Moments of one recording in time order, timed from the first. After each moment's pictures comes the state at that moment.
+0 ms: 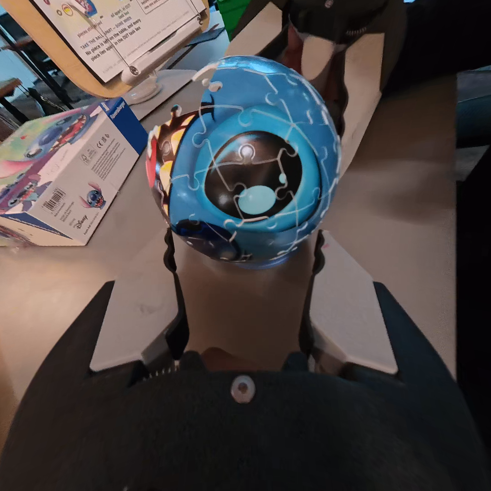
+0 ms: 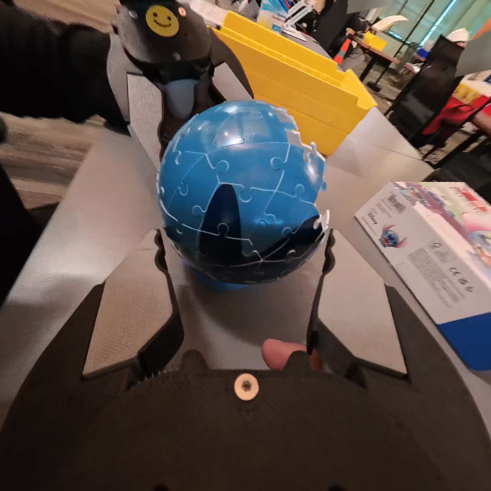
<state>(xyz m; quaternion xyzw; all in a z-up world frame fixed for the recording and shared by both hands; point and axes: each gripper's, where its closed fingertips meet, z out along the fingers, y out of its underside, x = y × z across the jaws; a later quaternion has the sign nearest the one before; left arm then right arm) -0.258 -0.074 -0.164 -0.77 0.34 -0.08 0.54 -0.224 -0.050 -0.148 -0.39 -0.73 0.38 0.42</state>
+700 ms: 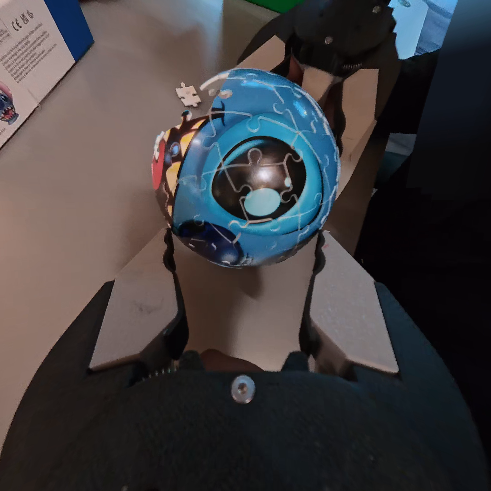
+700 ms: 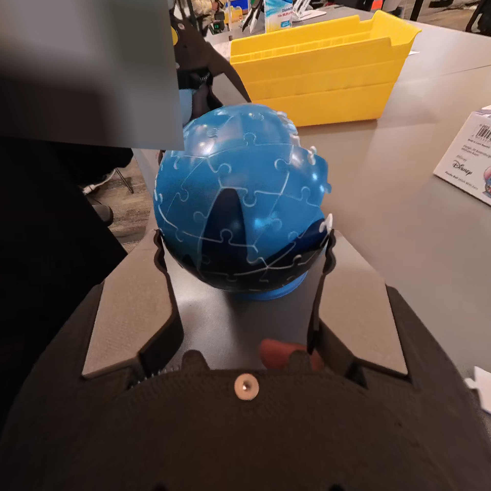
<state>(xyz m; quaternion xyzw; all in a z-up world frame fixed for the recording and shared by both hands) -0.248 -0.093 -0.150 -0.86 0.23 -0.22 0.40 -0.224 -0.069 -0.145 -0.49 -0.65 0.52 0.26</state>
